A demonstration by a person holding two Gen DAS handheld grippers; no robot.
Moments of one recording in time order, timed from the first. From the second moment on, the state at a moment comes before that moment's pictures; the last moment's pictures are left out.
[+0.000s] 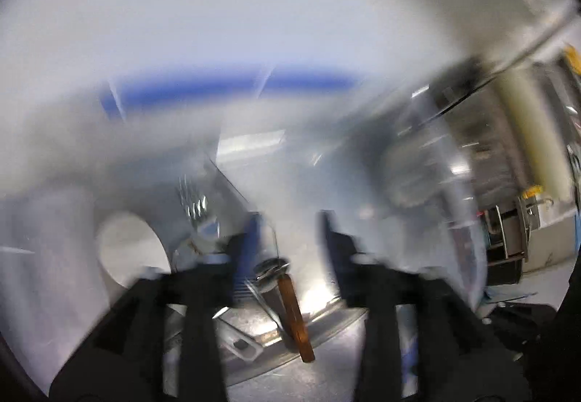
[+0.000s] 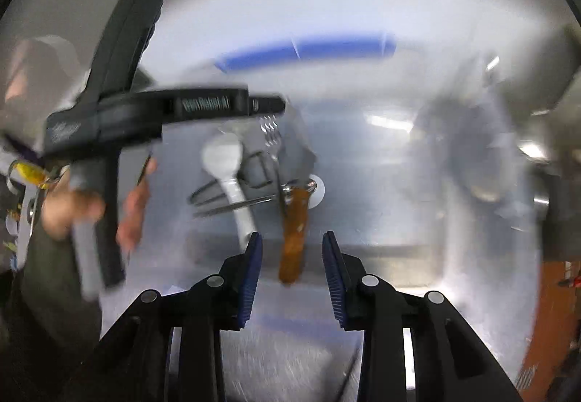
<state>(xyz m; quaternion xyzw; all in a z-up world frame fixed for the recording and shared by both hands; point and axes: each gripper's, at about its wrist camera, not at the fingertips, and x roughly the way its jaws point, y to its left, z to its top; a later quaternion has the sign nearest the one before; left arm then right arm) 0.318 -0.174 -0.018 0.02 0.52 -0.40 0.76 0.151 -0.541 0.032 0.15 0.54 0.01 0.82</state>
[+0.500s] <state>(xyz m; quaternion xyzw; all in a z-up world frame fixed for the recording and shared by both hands) 0.104 -0.064 -0.007 0.01 0.48 -0.55 0.68 -0.062 -0.472 -0.118 0.12 0.64 -0.11 0.75</state>
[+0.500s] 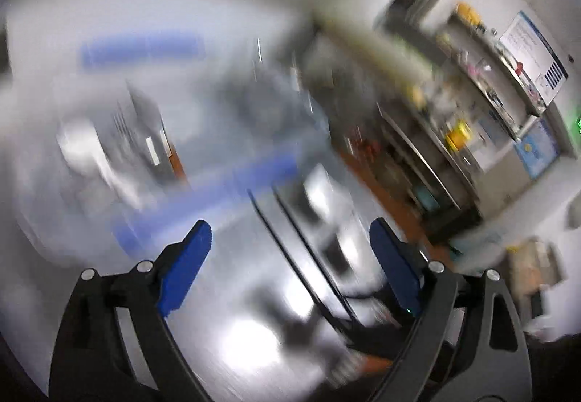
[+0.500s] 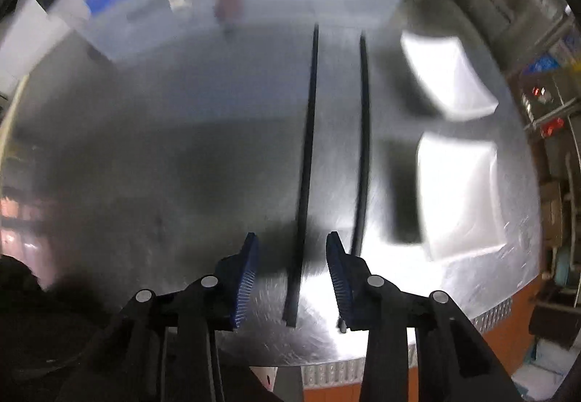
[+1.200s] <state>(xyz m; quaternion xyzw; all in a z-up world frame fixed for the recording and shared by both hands) 0.066 -0.111 -0.140 -0.03 0.71 -0.50 0.50 -0.090 -0.483 -0.101 0.33 0.61 -0.01 0.72</state>
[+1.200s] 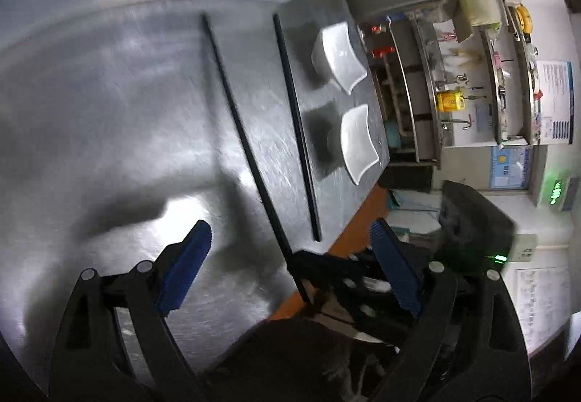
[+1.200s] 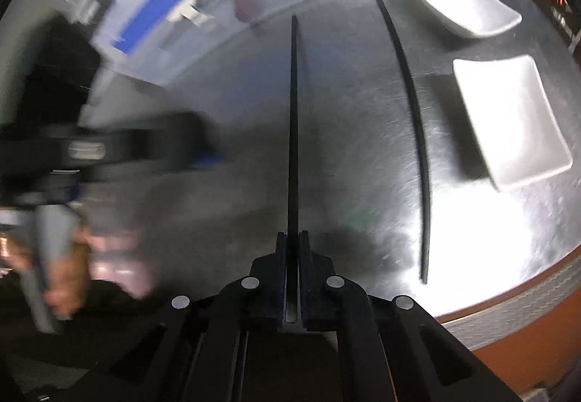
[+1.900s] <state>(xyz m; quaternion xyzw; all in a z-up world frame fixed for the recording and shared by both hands) 0.055 -0.110 -0.124 -0.09 0.70 -0.52 0.48 -0.109 -0.455 -0.053 0.35 0.58 0.03 0.74</state>
